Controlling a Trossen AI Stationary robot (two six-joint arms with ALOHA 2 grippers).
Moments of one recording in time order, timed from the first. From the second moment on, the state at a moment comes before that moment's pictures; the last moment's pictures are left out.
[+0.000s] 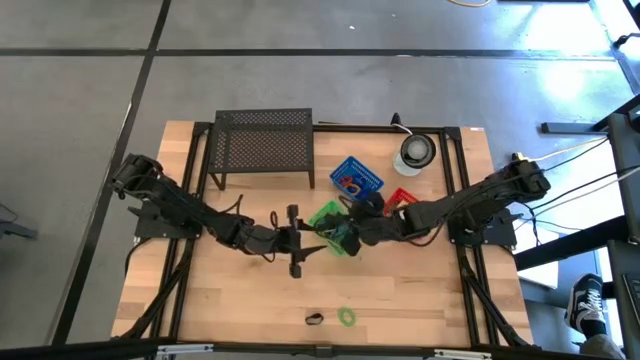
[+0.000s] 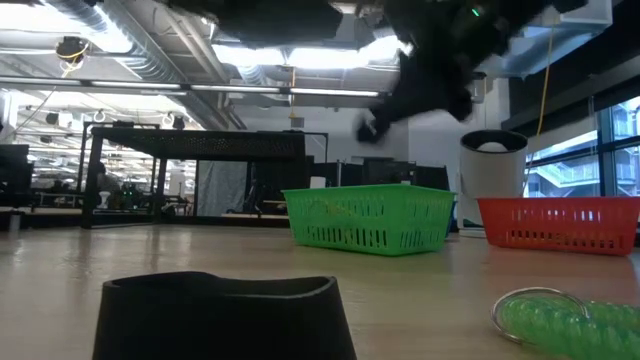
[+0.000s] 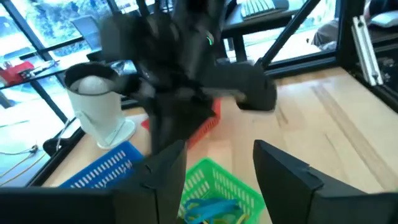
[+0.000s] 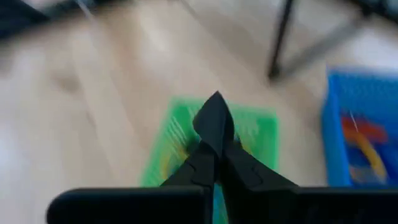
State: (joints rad) left arm -0.40 1.55 0.80 0.52 -0.56 0.13; right arm 0.31 1.56 0.95 -0.18 0.55 0.65
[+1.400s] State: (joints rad) left arm -0.44 1.53 0.80 0.51 -0.67 0.14; right arm 0.31 1.72 0.95 -0.16 0.38 0.85
